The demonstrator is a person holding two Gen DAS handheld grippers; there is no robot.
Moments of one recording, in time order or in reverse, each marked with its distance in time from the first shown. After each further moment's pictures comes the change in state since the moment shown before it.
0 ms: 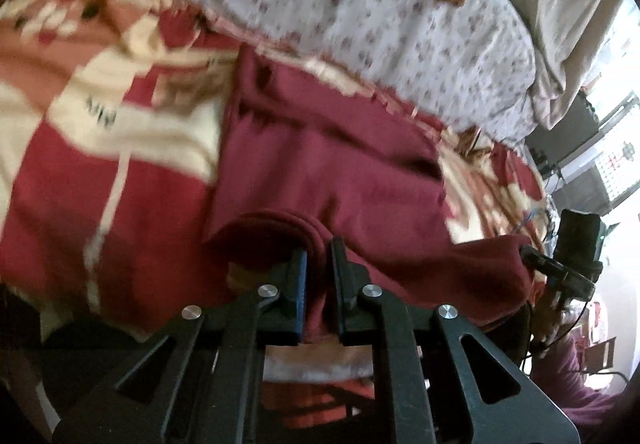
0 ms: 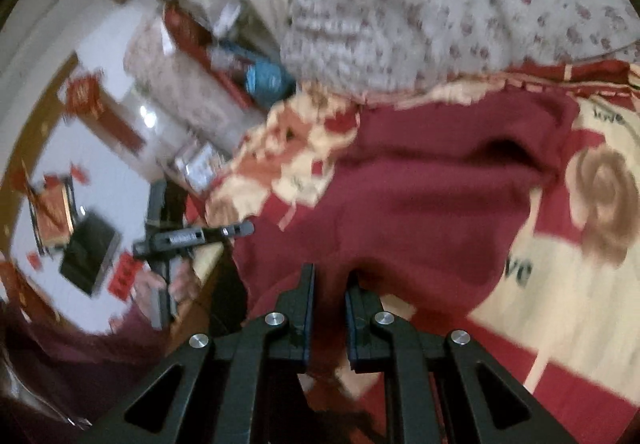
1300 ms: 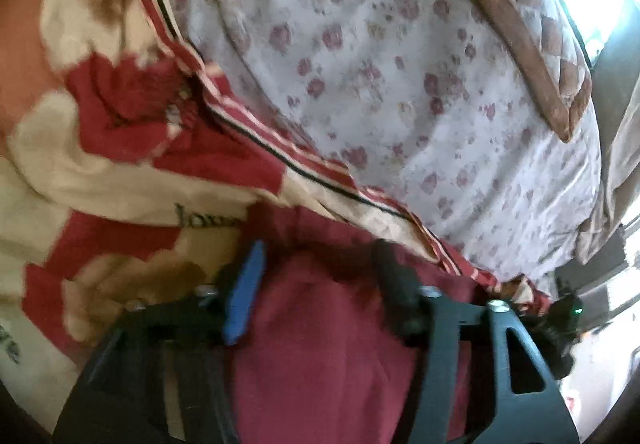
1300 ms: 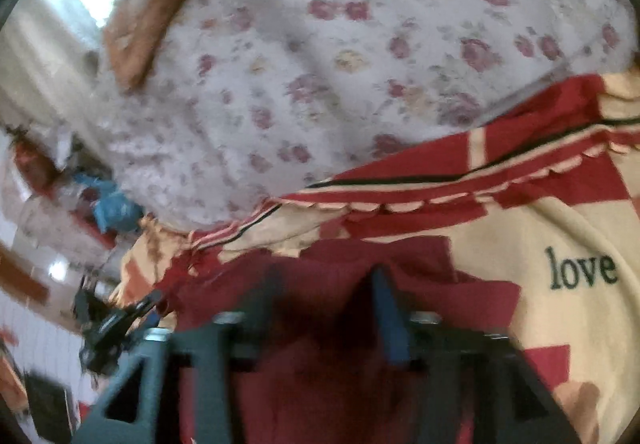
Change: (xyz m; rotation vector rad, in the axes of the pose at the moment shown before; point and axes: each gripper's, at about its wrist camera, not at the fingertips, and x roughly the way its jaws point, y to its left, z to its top) left arm 0.162 0.087 0.204 -0.231 -0.173 0.046; right arm 0.093 -0.205 0.195 0.366 -0.174 -0.387
